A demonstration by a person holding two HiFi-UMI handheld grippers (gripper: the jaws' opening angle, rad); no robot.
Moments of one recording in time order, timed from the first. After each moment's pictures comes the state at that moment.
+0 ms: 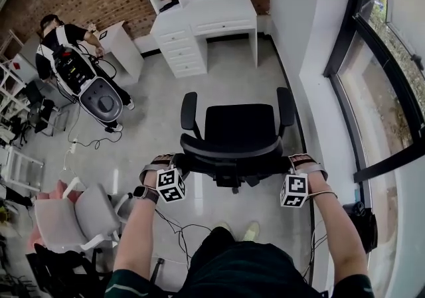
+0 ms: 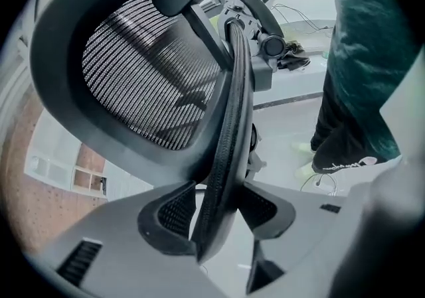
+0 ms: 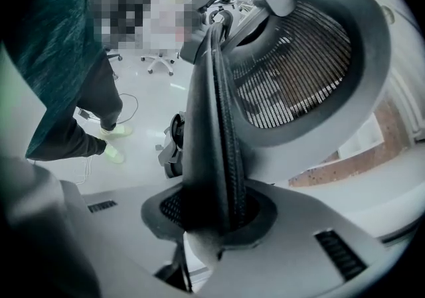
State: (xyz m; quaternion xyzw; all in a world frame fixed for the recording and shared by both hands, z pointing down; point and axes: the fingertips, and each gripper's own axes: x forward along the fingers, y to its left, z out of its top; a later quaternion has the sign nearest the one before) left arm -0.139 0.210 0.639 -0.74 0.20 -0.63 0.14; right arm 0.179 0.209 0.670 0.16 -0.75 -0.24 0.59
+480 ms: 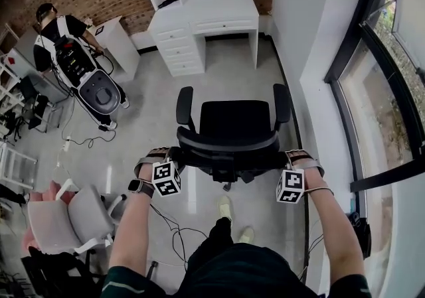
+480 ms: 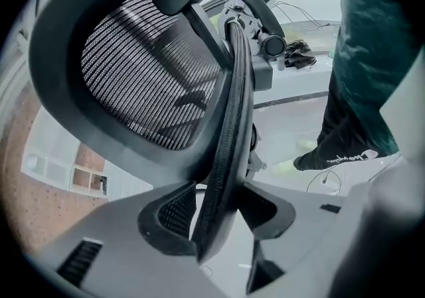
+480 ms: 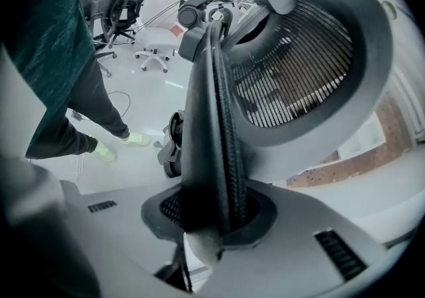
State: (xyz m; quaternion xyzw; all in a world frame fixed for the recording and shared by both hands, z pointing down) left arm -0.158 0.136 0.639 -0.74 0.20 -0.63 0.13; right arm 0.160 0.132 0.671 0.16 -0.75 -0.24 0.60
